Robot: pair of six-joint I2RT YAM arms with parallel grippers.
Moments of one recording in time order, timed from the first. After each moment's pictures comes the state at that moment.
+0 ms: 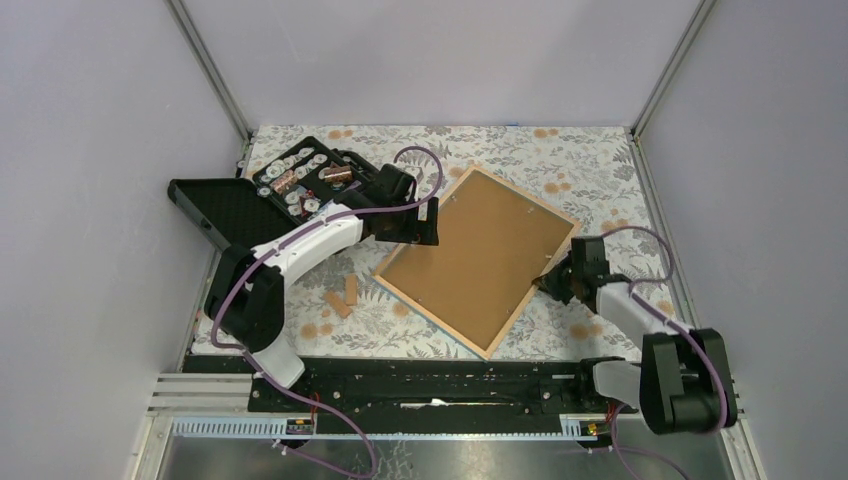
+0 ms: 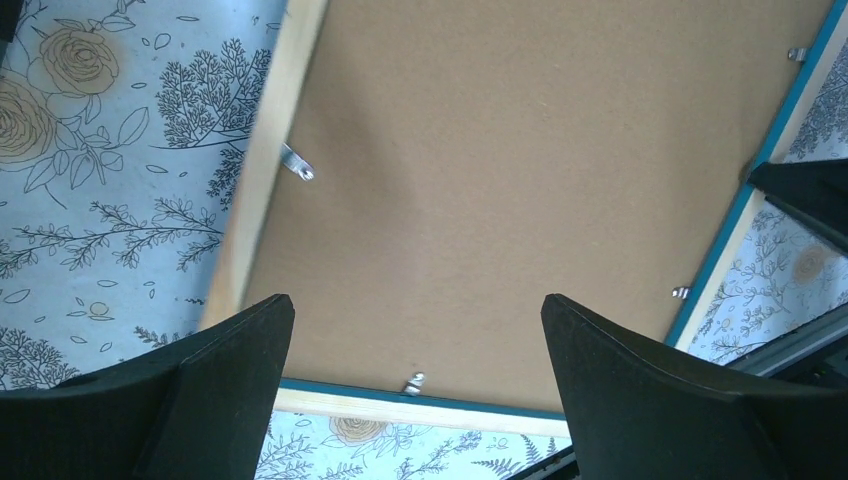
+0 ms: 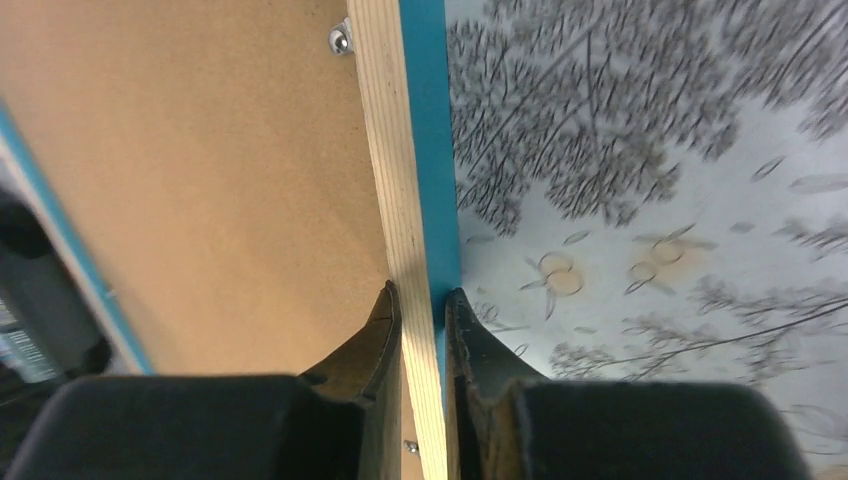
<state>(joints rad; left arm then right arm) -0.60 1.65 1.27 -0.54 0.11 -0.44 0.09 1.24 0.49 -0.28 -0.07 0.88</state>
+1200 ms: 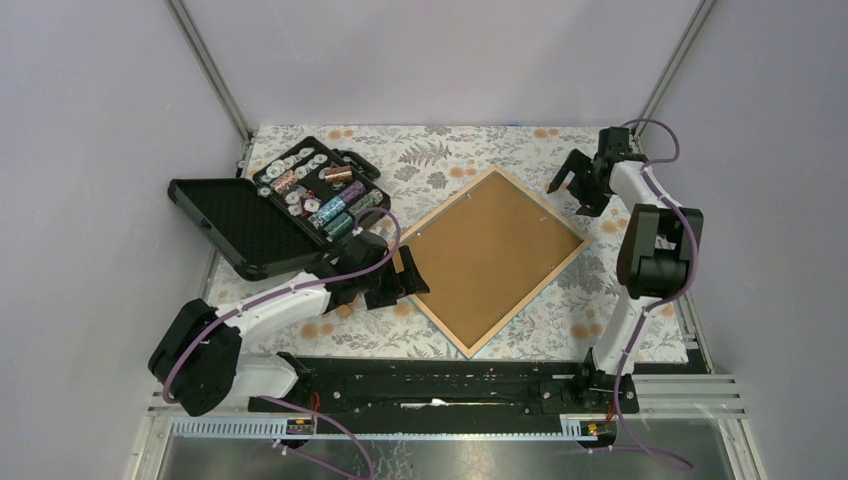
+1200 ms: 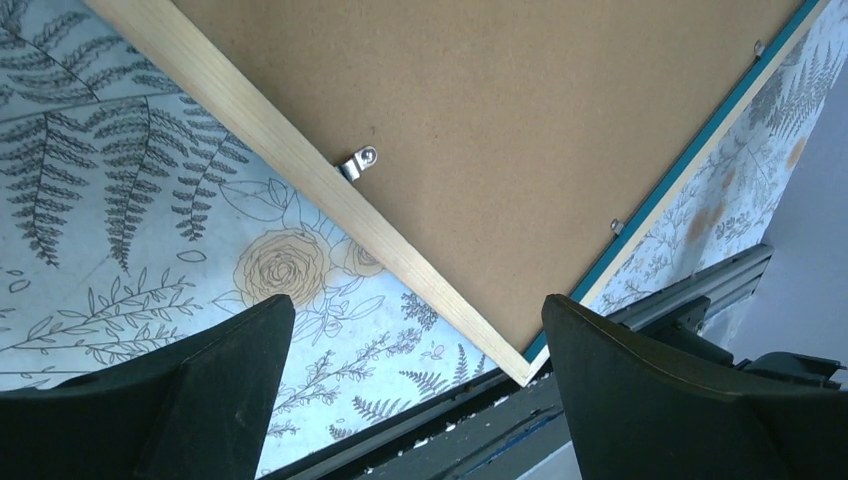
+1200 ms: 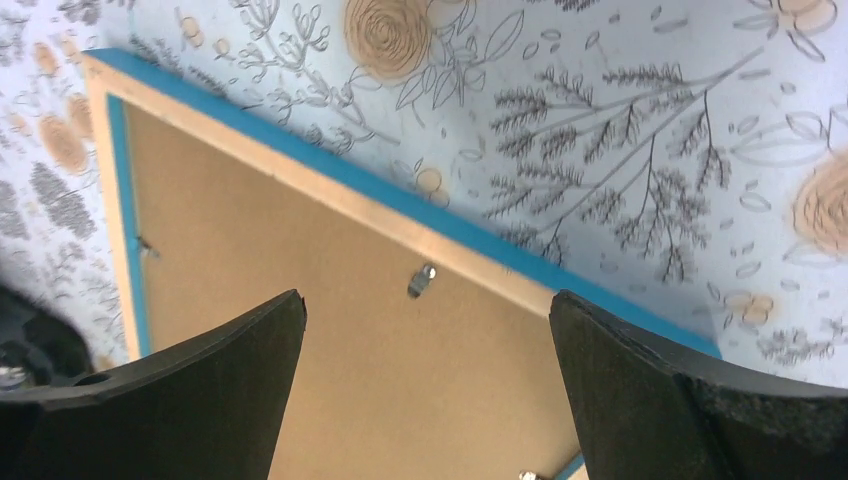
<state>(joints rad) -0.68 1.27 0.64 -0.25 0.17 -0.94 -0.11 1.92 1.47 -0.61 -0.20 0.51</state>
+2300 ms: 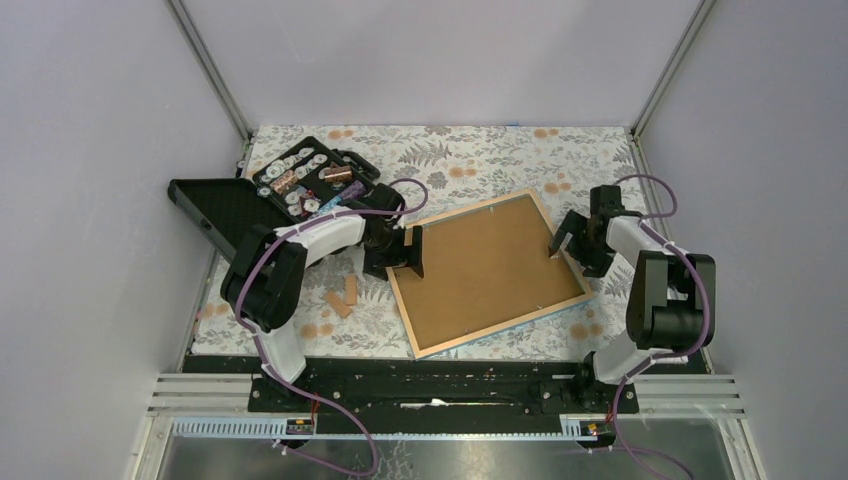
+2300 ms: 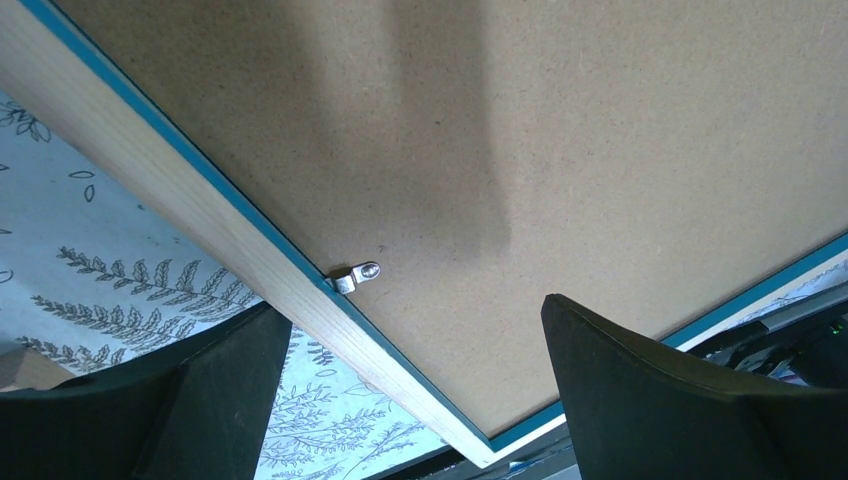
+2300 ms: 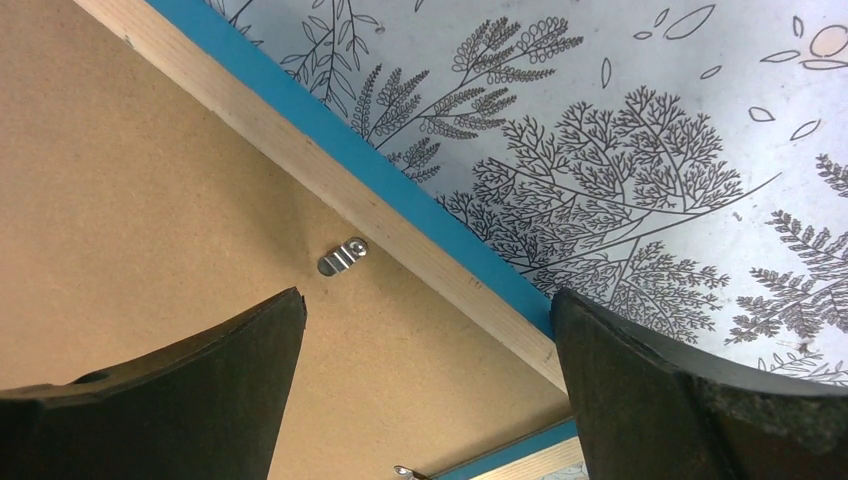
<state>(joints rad) -0.51 1.79 1.16 -0.64 0.27 -0.51 -0.09 1.59 0.90 -0.53 -0.07 0.47</state>
